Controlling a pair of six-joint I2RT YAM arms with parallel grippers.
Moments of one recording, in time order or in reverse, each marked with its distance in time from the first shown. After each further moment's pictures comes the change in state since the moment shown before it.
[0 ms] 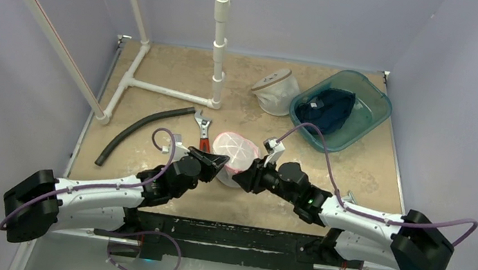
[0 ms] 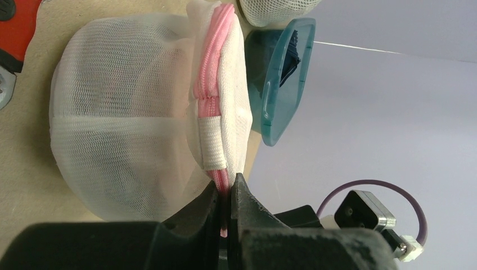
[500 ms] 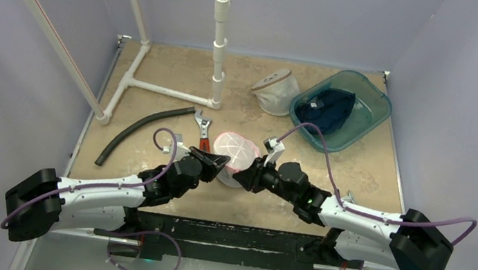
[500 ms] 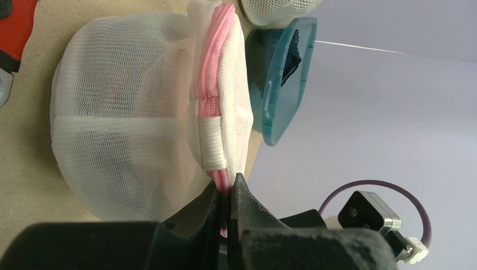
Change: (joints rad) left arm 0.000 0.018 0.003 0.016 0.004 0.001; right arm 0.000 0.017 0.000 0.028 0.008 0.008
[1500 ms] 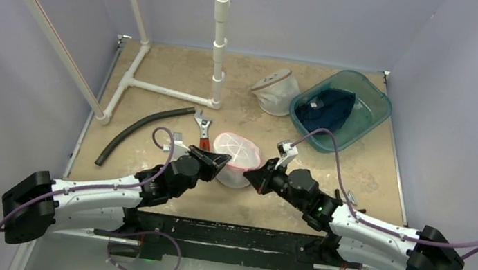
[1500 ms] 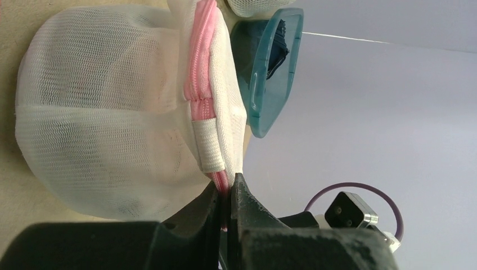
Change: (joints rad) left arm 0.000 -0.040 0.006 -0.002 0.010 0.012; right arm 0.001 -0.163 -0.064 -0.053 0.103 0.008
